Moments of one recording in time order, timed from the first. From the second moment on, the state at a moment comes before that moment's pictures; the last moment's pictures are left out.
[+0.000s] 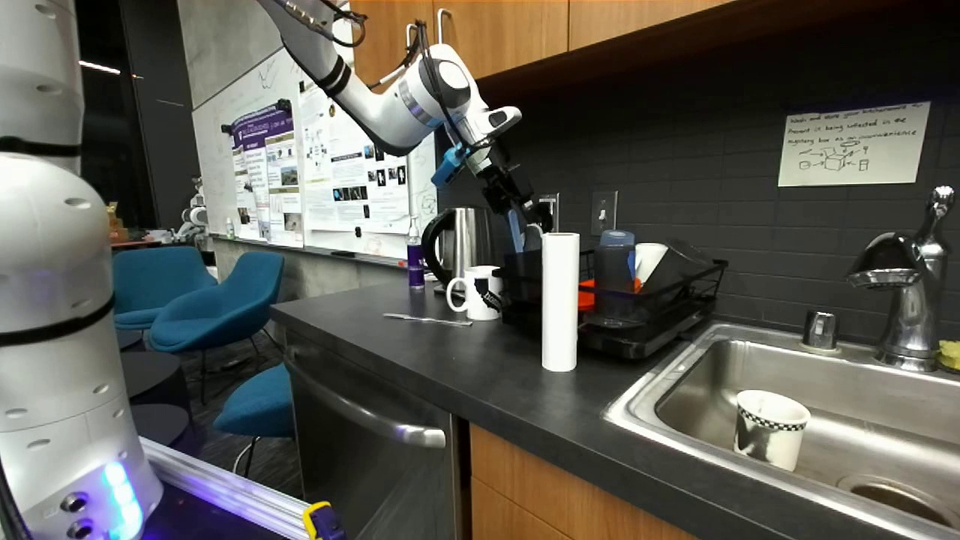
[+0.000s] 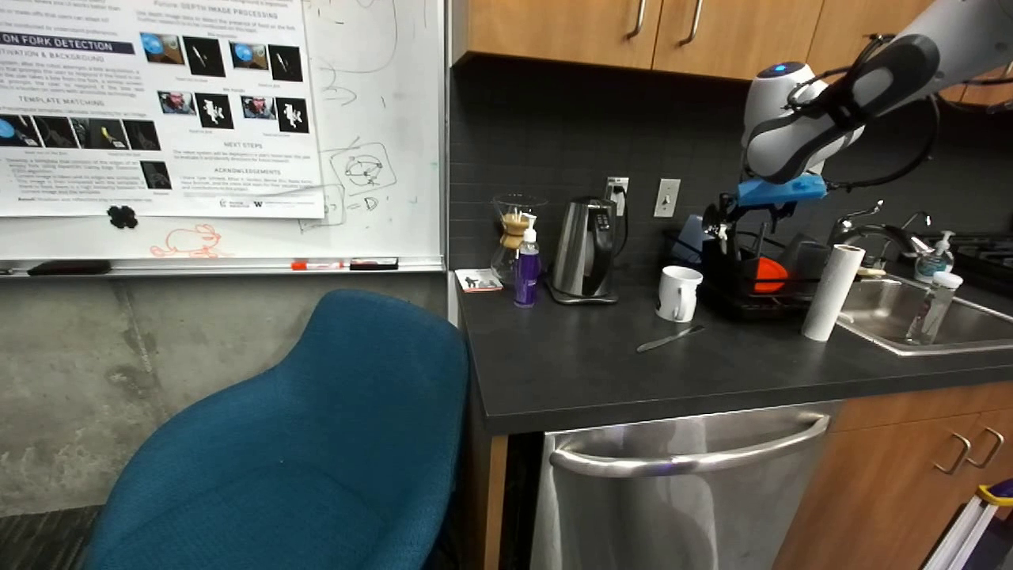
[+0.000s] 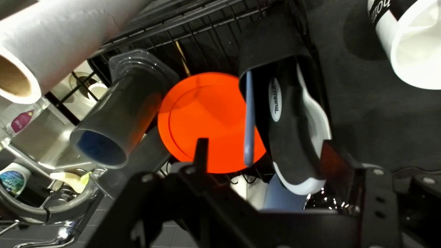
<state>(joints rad) -0.24 0.07 -0.25 -2.04 -0.51 2.42 0.64</state>
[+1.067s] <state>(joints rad) -0.24 0.02 -0.24 -2.07 -0.37 2.38 0.50</state>
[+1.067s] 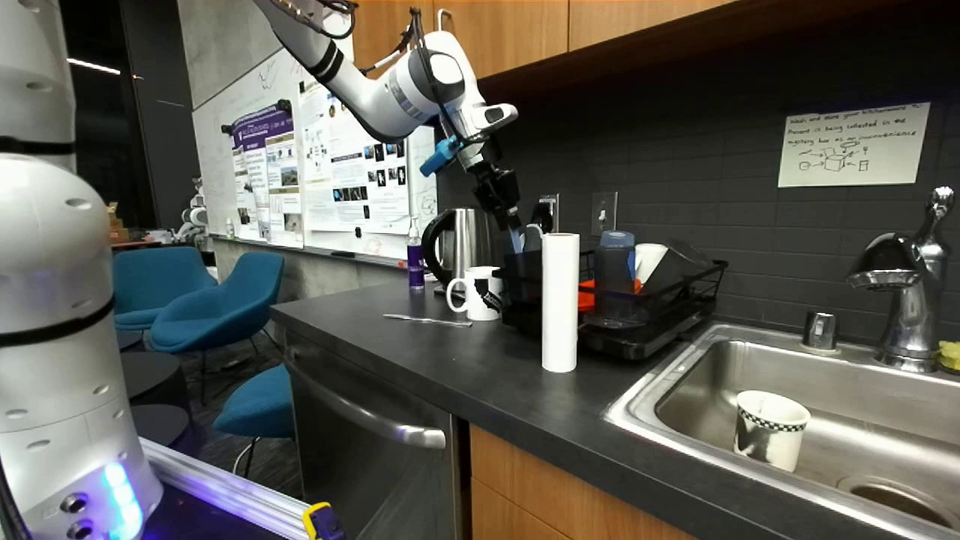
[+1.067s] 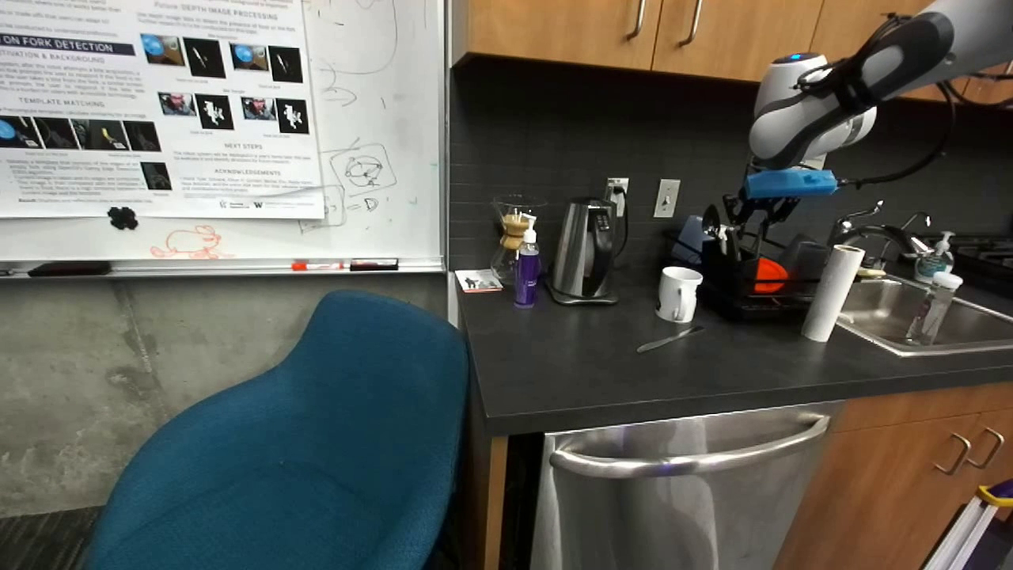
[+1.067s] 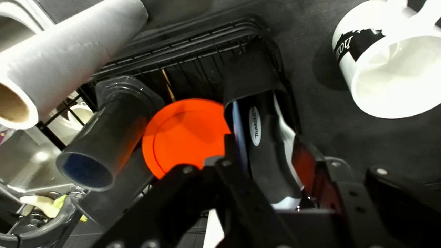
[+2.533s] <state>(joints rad) -0.24 -0.25 -0.21 -2.15 -0.27 2.34 0.27</state>
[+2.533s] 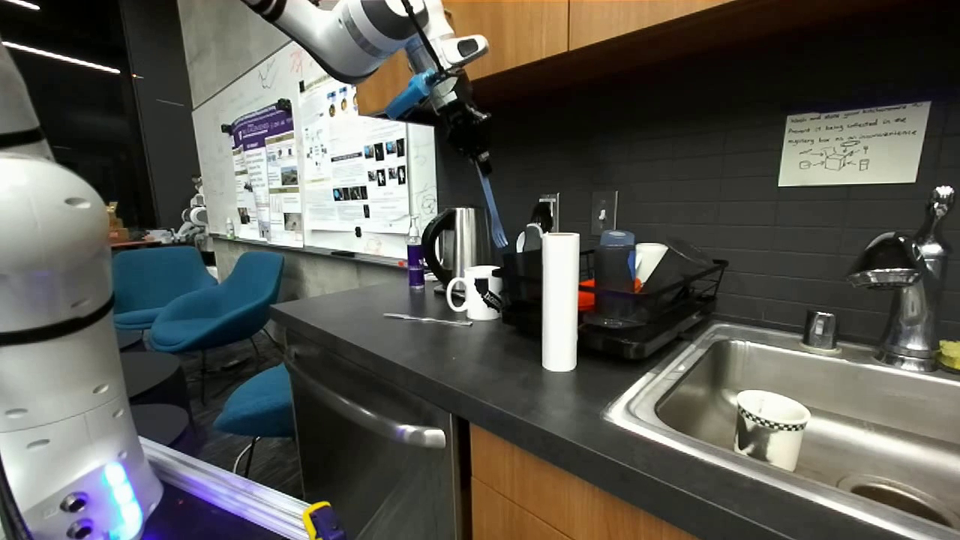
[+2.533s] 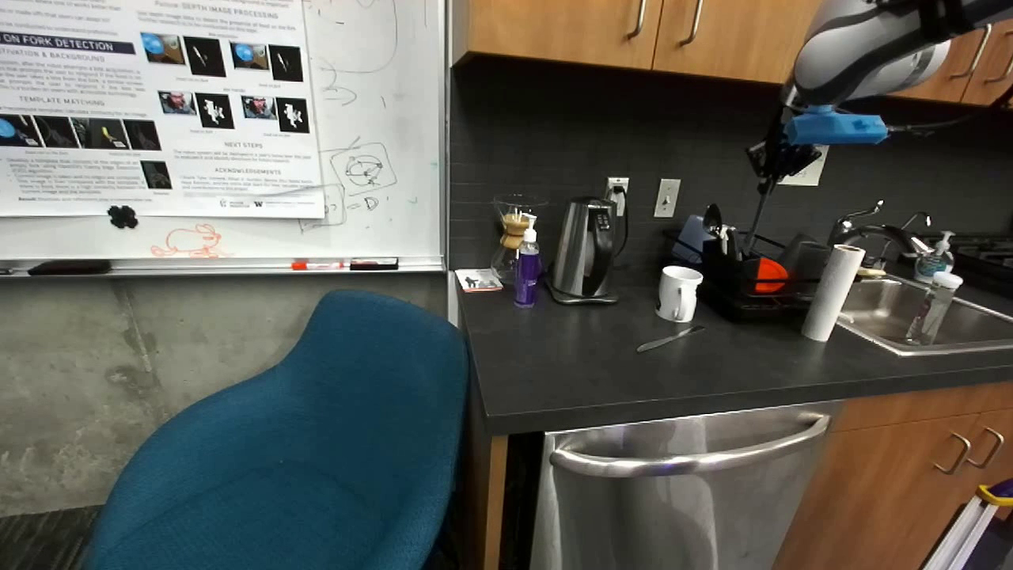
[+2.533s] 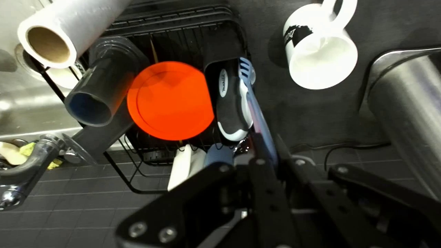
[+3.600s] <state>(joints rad) -0.19 -0.32 -0.18 -2.32 -0.17 2.54 -0.01</state>
